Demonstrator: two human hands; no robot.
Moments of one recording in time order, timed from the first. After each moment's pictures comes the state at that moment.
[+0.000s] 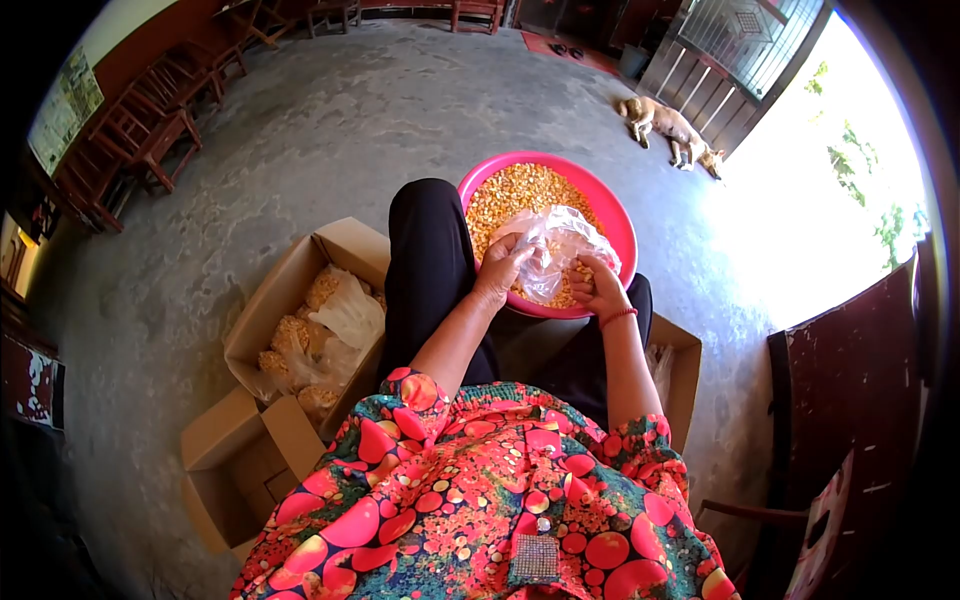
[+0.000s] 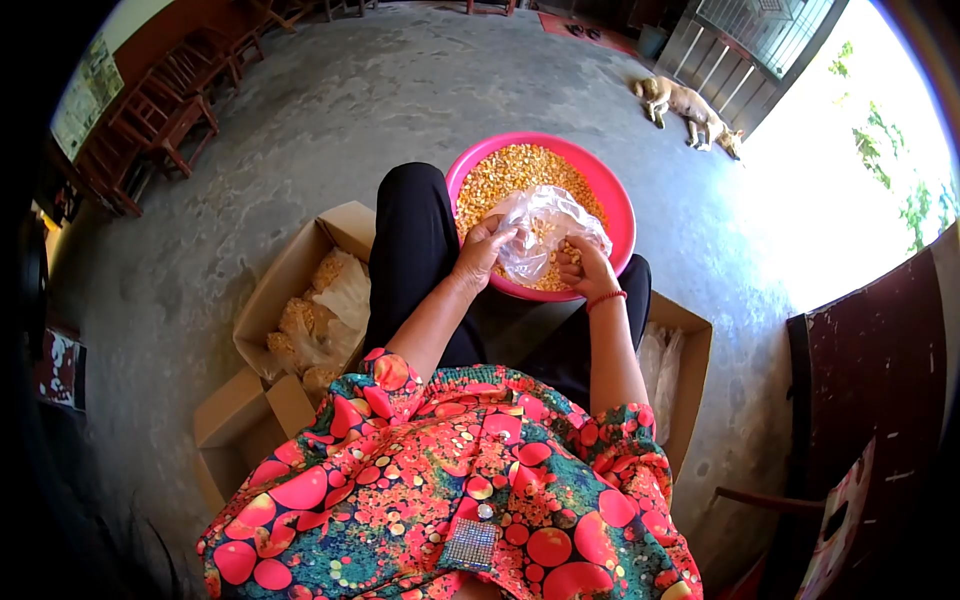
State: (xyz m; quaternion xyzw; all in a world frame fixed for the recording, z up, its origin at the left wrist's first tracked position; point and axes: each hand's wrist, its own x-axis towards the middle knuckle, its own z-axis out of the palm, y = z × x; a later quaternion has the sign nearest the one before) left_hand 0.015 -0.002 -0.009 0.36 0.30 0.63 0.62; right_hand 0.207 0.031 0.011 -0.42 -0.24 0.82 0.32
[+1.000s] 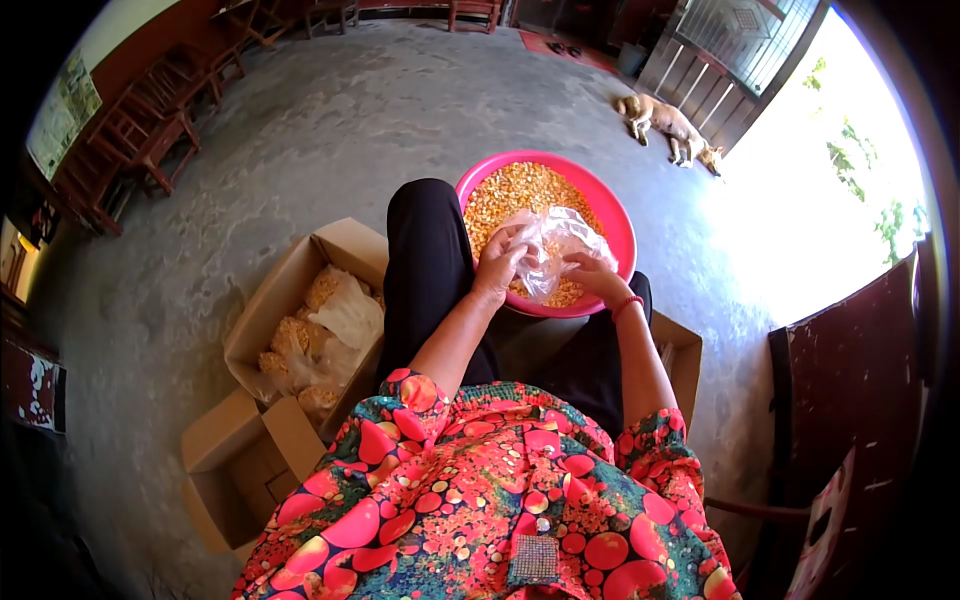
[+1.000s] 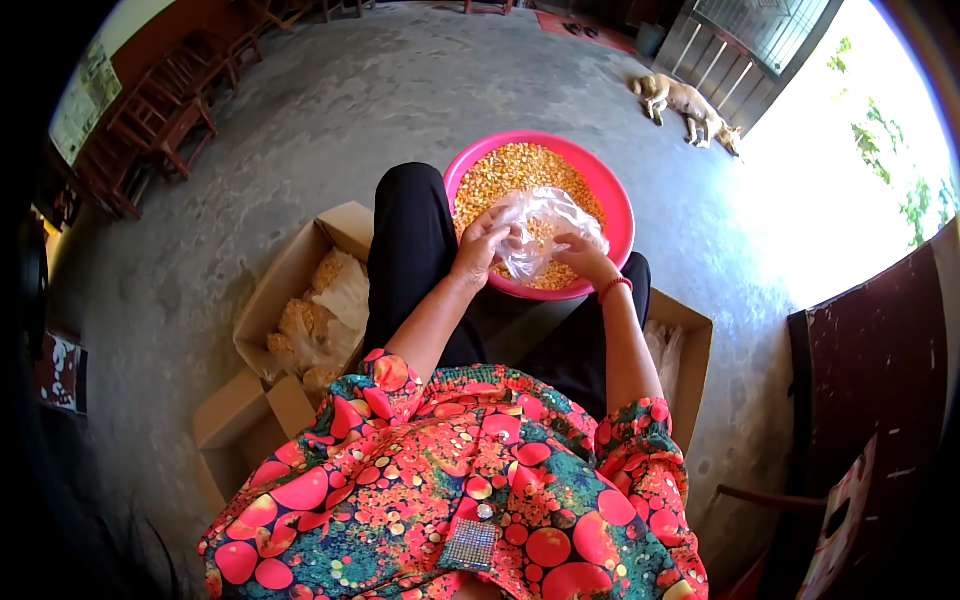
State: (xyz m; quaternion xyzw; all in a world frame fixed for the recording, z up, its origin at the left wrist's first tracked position) left_hand 0.016 -0.006 -0.003 0.35 0.31 0.64 0.61; right_hand 0.223 0.049 -0.005 -0.48 -0.71 0.48 0.19
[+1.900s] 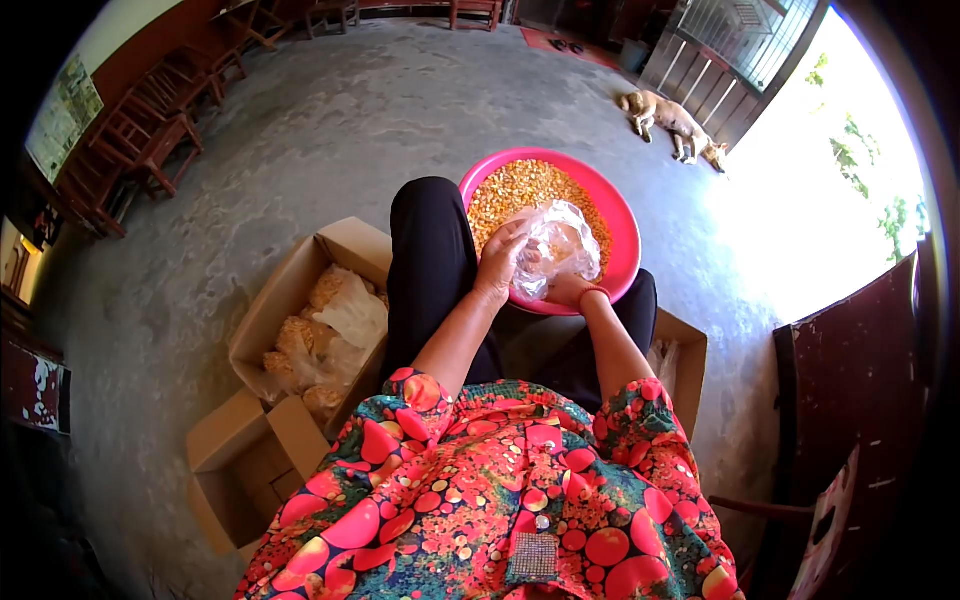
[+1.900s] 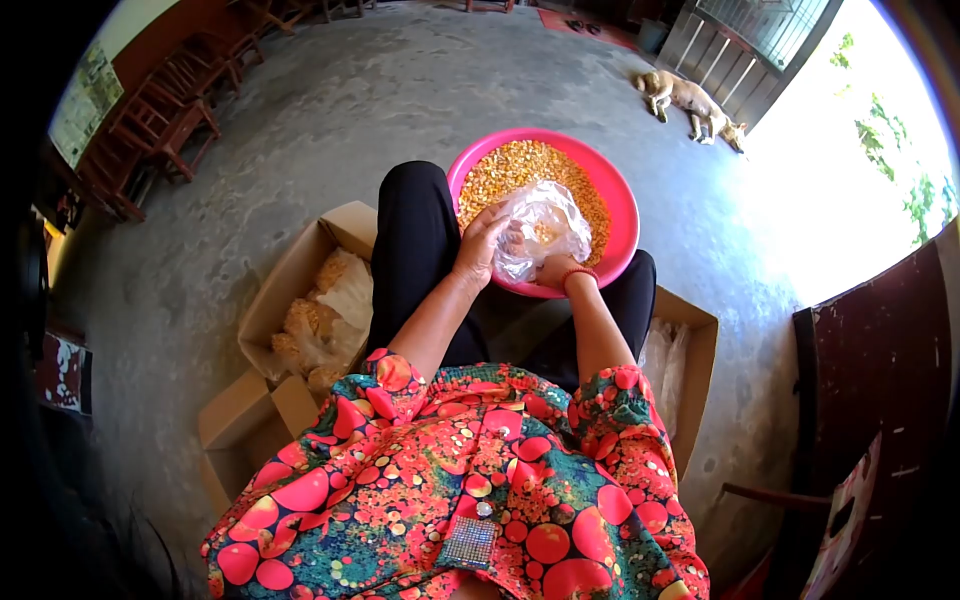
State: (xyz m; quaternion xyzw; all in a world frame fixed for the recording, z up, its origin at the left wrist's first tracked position) left_hand 0.012 -0.004 0.003 0.30 0.30 0.65 0.63; right_hand 0.168 0.040 -0.020 -0.47 -0.85 0.20 -0.11
